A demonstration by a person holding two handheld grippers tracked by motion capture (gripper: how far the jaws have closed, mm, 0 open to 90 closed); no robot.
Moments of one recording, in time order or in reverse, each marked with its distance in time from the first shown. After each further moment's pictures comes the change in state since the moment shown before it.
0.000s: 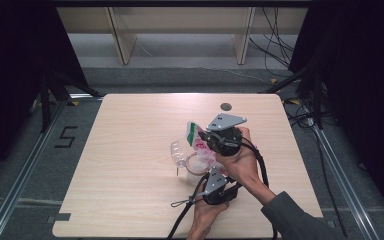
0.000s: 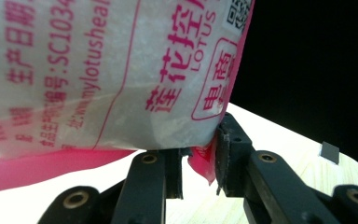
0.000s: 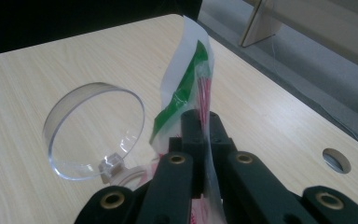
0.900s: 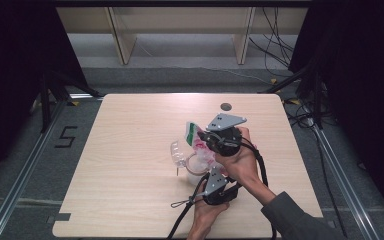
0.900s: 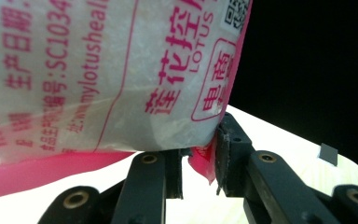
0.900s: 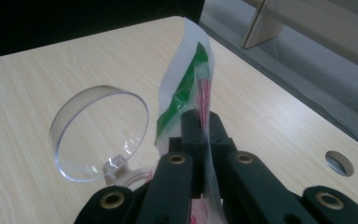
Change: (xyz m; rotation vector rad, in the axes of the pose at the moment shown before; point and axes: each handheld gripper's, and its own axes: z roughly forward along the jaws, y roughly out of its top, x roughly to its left) left arm -0.002 0.000 0.001 -0.009 -0.003 -0.004; right arm 0.003 0.001 0.000 0.012 0.005 0.011
